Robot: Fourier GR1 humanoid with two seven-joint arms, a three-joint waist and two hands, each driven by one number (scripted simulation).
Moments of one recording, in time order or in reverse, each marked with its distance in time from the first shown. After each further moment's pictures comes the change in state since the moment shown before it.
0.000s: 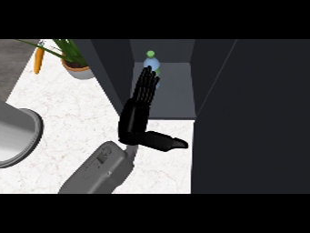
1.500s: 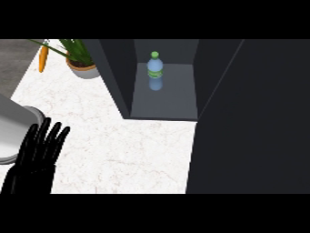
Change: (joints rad) left arm 0.711 0.461 0.148 -0.698 0.176 -0.163 0.042; right arm -0.036 -0.285 0.352 -0.073 0.188 0.219 0.010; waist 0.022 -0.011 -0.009
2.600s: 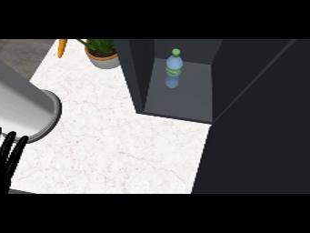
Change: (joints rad) left arm 0.165 0.186 0.172 -0.077 0.134 -0.235 -0.004; right arm -0.161 0.019 0.106 0.011 -0.010 -0.135 0.146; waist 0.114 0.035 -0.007
